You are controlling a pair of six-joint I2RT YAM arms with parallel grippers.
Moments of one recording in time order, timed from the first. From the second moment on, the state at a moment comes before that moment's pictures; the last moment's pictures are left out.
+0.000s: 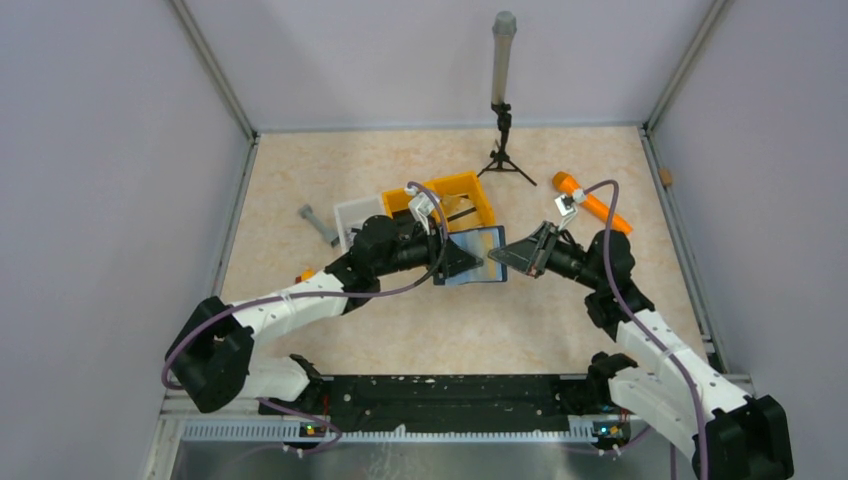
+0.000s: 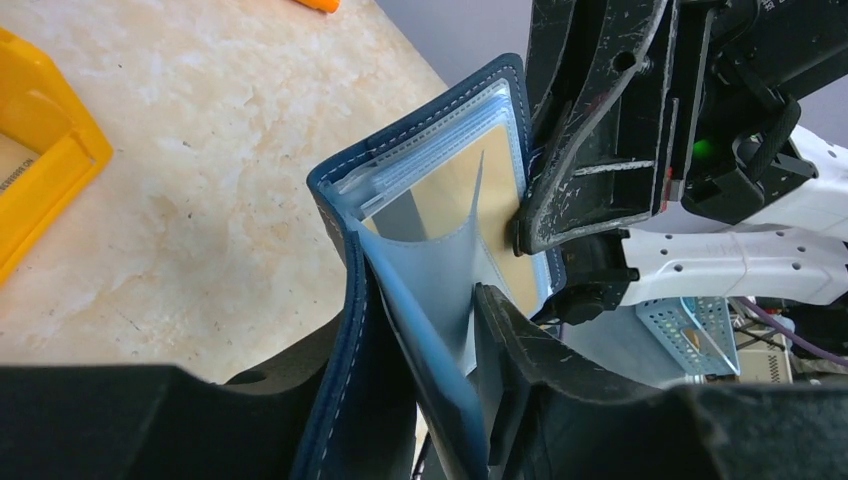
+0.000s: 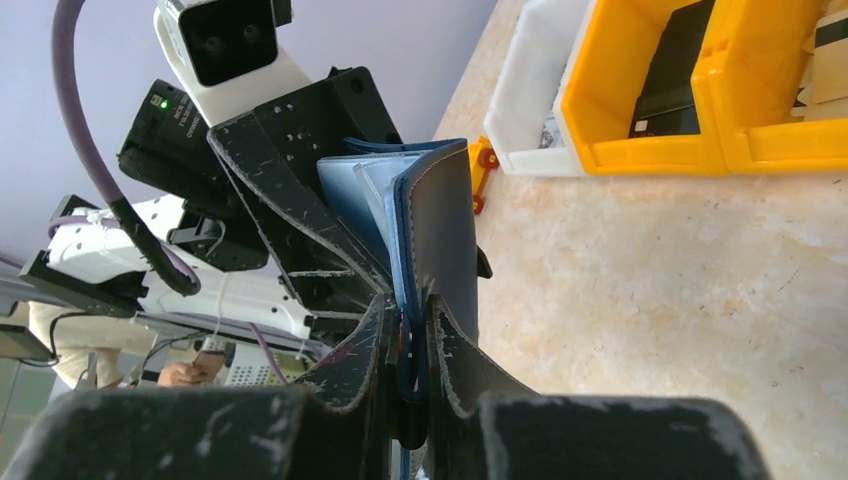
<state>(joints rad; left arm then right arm) -0.77 1.31 0.71 0.49 0.48 -0.68 0.38 0.83 0.45 0.36 -0.68 0.98</state>
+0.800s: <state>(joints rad) -0.68 1.25 0.55 0.77 0.64 -0.89 0.38 0.77 0.45 0.20 -0.64 0.93</state>
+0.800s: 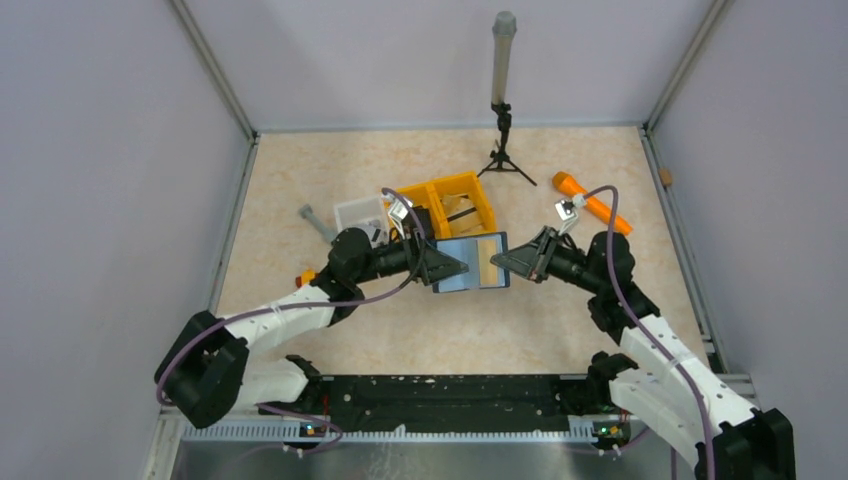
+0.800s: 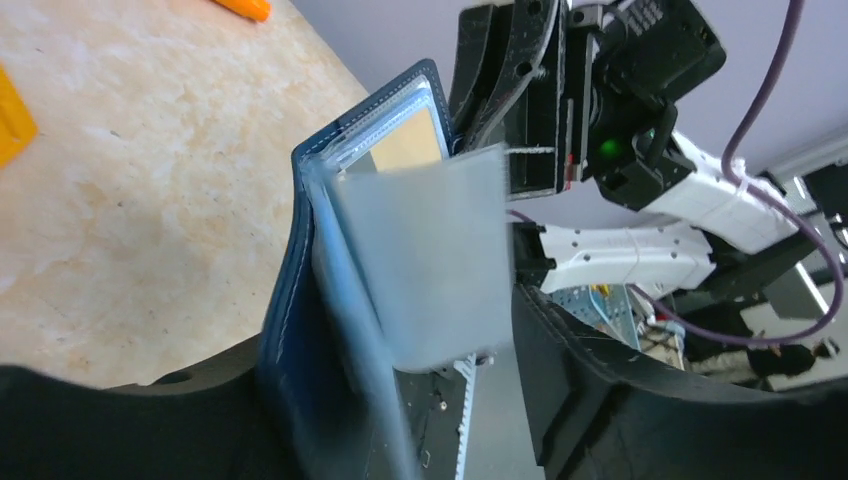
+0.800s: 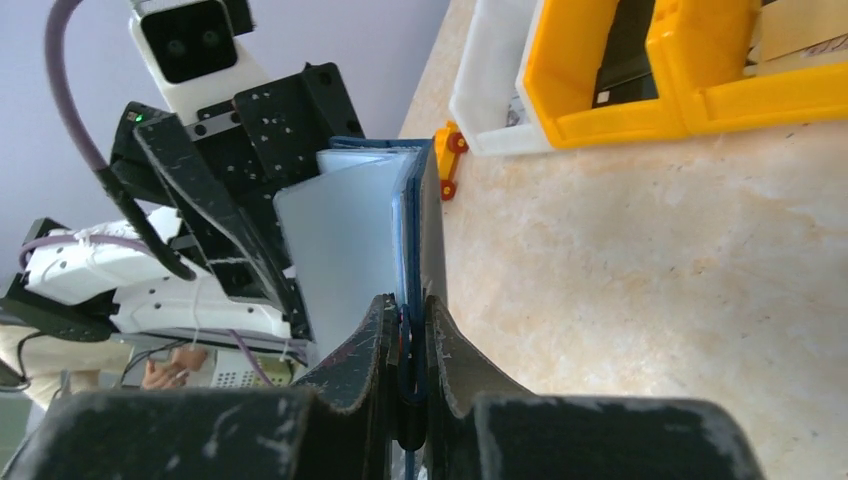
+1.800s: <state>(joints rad) -0.95 1.40 1.00 0.17 0.26 -0.59 0.55 0.89 0.75 -0.40 -0.06 0.48</state>
